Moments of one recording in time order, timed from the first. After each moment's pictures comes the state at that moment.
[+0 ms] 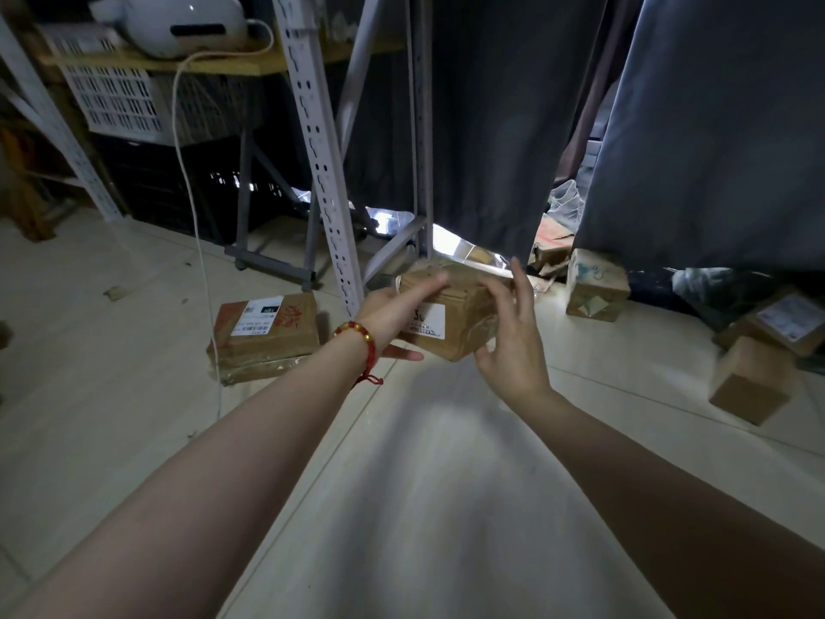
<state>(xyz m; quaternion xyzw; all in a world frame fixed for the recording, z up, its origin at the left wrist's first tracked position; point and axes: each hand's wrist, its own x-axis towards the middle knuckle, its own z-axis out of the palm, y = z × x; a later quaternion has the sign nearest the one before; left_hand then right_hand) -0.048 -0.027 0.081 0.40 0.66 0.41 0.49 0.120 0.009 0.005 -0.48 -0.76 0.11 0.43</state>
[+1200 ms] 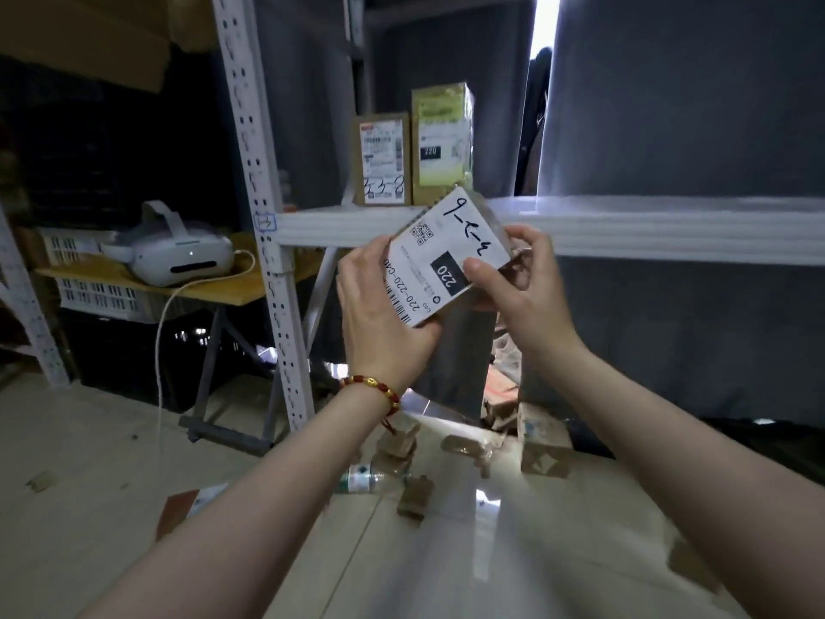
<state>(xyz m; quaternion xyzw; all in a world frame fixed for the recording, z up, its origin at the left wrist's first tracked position) -0.005 0.022 0.284 0.61 0.44 0.65 -0.08 0.155 0.038 0.316 -0.36 -0.65 0.26 0.62</state>
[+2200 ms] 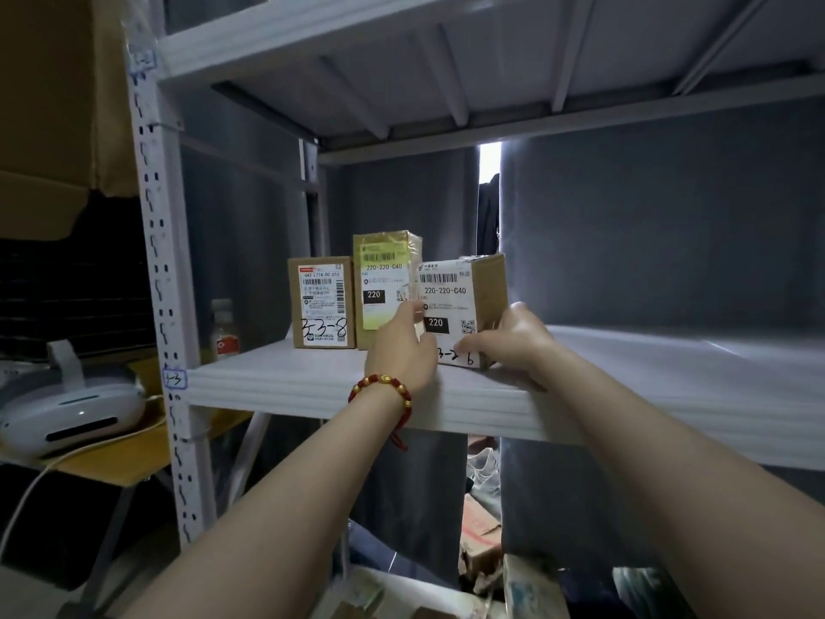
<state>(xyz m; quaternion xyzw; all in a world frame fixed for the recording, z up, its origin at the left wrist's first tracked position) 0.066 0.181 0.430 0.66 0.54 0.52 0.06 0.224 0.221 0.451 -0.59 -0.66 0.21 0.42</state>
